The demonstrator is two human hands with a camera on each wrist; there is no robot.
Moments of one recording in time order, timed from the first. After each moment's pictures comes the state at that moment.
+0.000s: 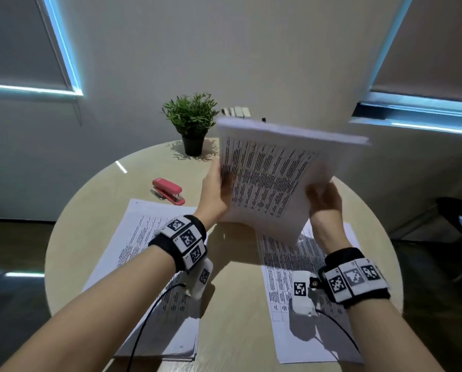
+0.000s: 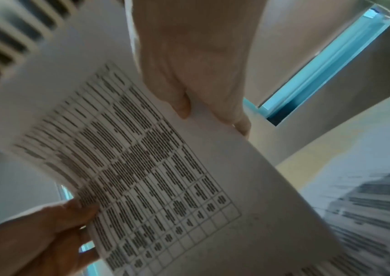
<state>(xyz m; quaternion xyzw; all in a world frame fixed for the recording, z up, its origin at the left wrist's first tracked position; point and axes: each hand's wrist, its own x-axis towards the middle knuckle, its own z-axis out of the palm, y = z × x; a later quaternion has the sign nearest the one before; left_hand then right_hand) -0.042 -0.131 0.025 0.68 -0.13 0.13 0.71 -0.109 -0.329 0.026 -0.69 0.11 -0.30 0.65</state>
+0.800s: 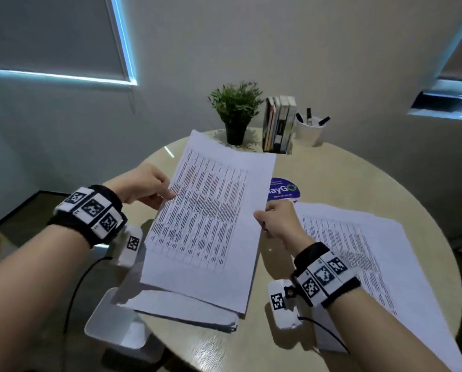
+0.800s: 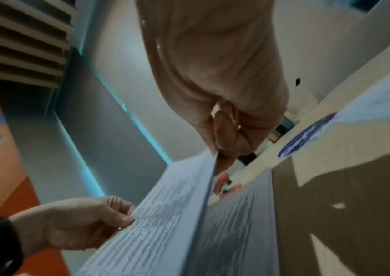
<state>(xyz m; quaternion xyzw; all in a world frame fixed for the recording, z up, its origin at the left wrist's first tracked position) -0.068 0.092 0.050 0.89 0.05 -0.15 0.43 -0.110 -0.193 -0.010 -0.82 0.09 0.04 0.57</state>
